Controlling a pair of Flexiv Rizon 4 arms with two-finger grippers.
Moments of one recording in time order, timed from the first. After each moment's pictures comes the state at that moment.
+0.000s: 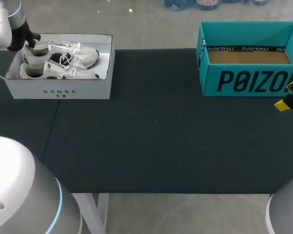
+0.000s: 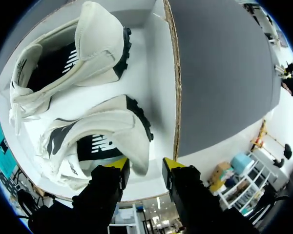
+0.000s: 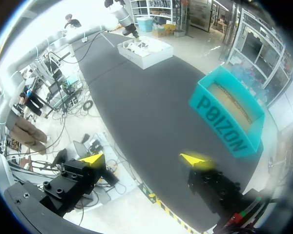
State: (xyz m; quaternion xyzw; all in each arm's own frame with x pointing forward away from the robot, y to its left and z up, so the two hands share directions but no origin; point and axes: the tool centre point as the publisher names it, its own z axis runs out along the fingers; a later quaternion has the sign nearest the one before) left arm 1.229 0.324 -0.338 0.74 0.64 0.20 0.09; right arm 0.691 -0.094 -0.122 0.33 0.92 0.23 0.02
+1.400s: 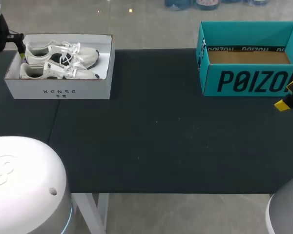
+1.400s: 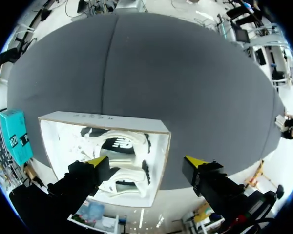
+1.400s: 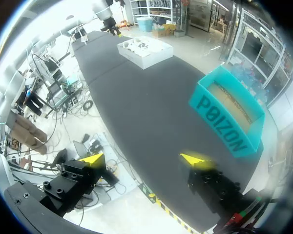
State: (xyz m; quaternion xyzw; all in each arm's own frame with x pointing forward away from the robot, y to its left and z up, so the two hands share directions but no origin) left arm 1.037 0.310 -0.248 0.67 0.73 0.10 0.06; right arm 0.691 -0.094 -0.122 0.33 0.92 0.23 0.02
